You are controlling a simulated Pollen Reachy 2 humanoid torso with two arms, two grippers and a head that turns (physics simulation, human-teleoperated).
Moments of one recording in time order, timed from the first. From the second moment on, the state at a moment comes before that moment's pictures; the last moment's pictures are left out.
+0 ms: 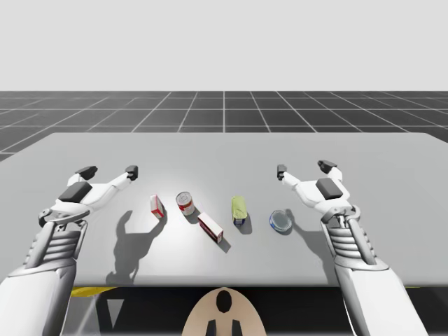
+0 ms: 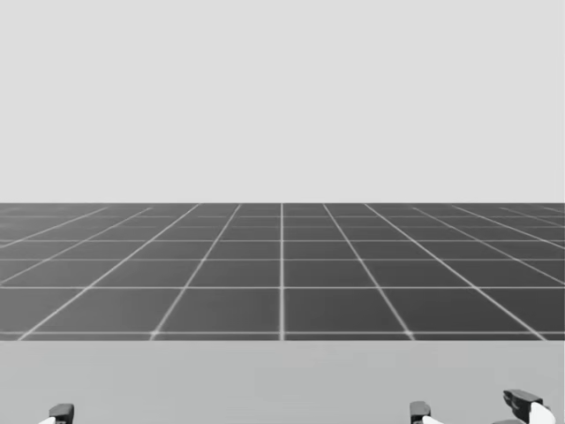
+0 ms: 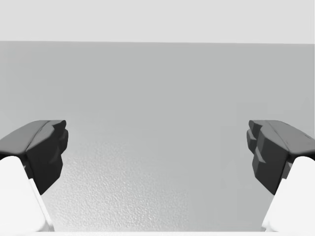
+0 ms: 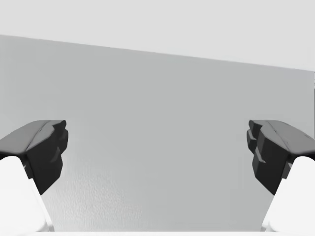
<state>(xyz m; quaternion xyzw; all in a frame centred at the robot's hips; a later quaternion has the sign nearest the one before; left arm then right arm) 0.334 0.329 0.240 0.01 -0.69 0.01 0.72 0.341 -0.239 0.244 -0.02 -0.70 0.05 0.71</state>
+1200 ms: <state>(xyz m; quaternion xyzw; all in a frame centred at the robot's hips) 0.335 0.330 0.241 0.02 -0.69 0.01 0.72 0.340 -0.238 0.245 -0.04 -0.70 0.05 0.71</state>
